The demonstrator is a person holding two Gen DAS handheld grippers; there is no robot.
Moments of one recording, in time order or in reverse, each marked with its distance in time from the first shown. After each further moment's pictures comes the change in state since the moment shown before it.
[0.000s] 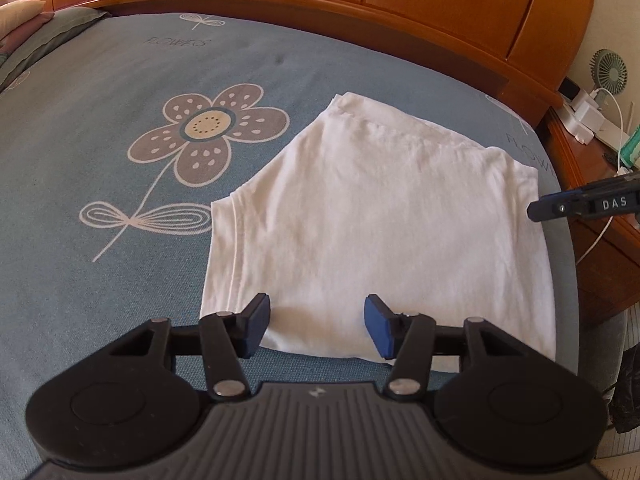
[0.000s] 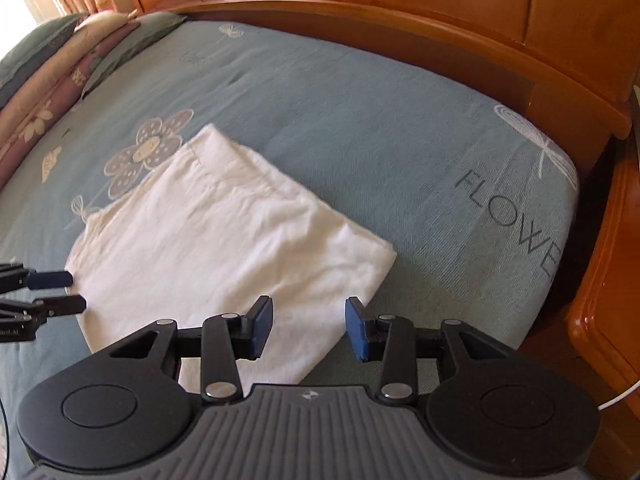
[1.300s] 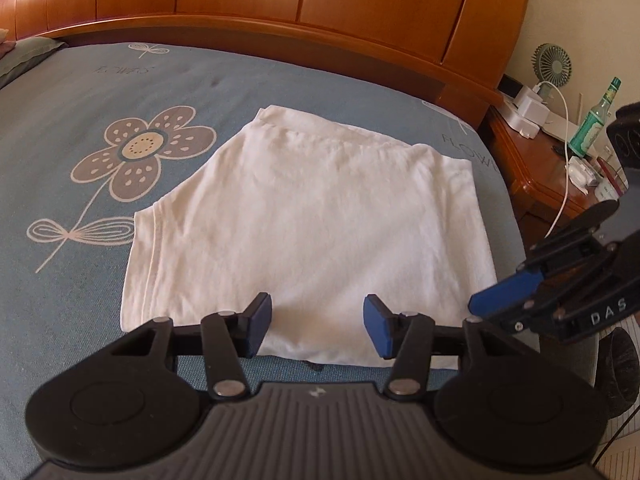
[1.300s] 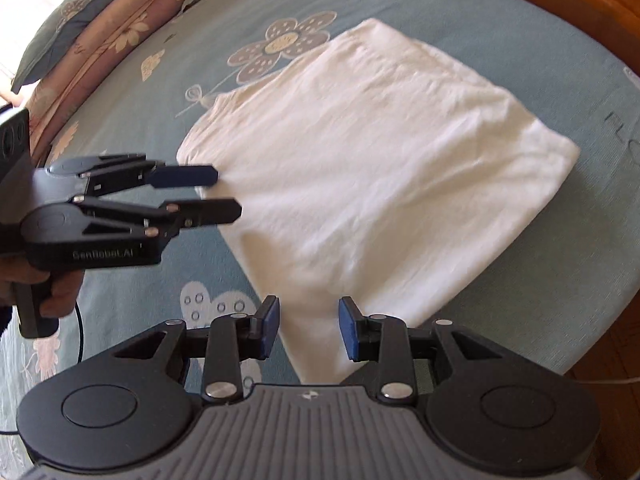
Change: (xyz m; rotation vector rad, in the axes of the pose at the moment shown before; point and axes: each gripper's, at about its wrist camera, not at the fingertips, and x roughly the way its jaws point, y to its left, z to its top) left arm -0.004 -0.035 -0.025 0.097 -0.079 -0.110; right arm 0.012 0.076 -0.064 -0.154 0.269 0.213
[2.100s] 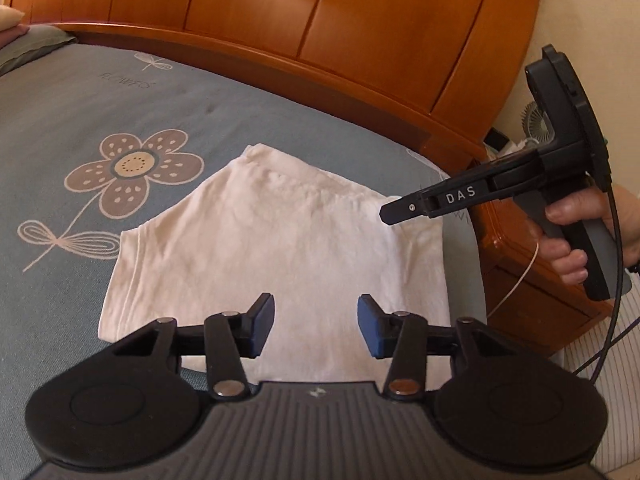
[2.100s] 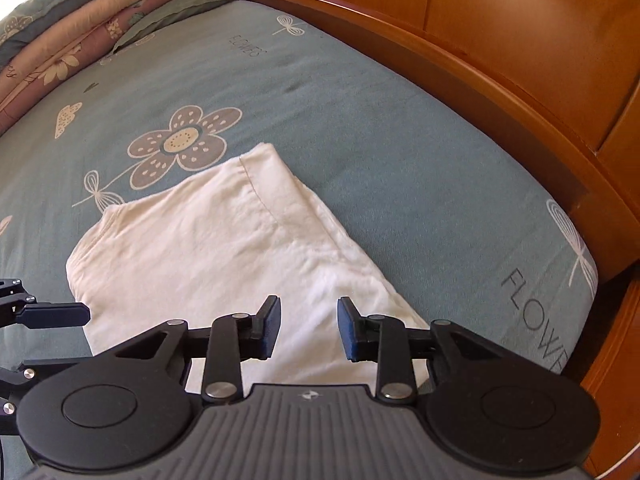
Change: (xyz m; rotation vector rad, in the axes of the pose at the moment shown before) left arm -0.018 -0.010 0.007 -0.100 -0.083 -0.076; right arm -0.018 -0.031 0.088 -0.059 -0.174 -0.309
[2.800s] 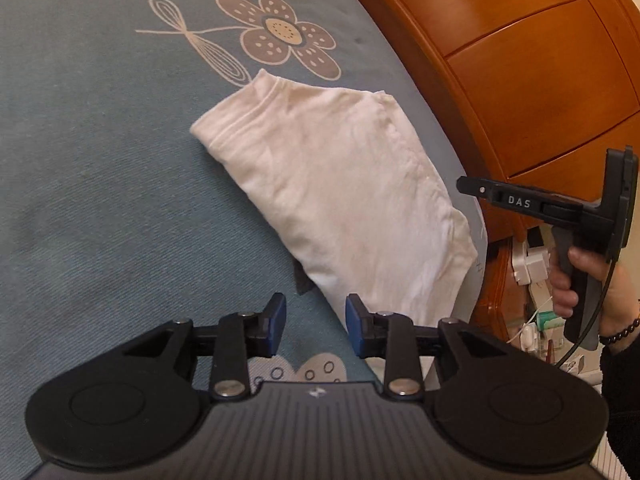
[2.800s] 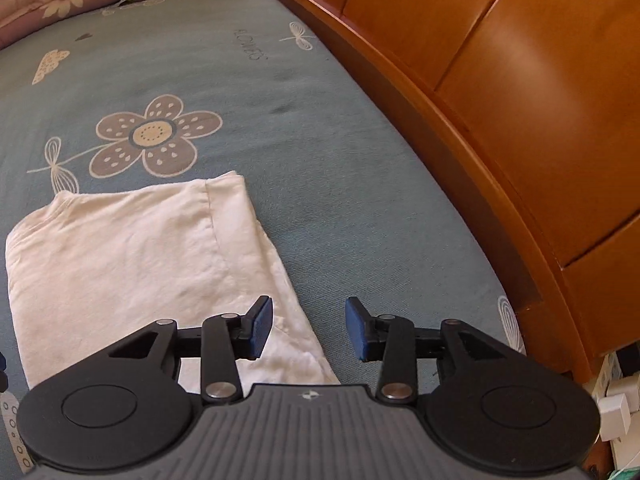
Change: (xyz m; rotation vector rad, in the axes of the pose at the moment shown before) left arm -0.047 0.076 -0.069 -0.643 0.066 -0.038; right arm -0.007 0.012 0.042 -0.240 -0.046 -0.161
